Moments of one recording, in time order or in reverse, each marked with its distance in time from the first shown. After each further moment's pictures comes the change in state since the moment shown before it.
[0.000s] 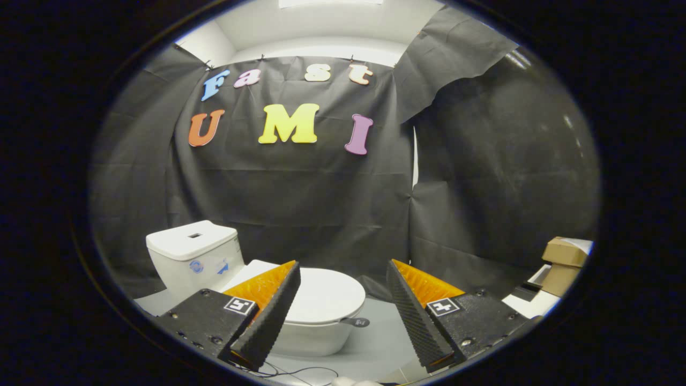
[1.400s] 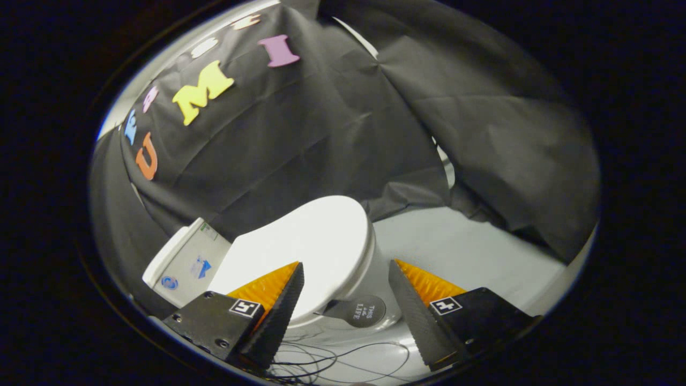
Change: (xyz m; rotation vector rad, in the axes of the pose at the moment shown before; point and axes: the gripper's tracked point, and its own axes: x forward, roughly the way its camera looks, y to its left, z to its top) arm 0.199 -0.053 -0.229 0.638 0.505 0.160
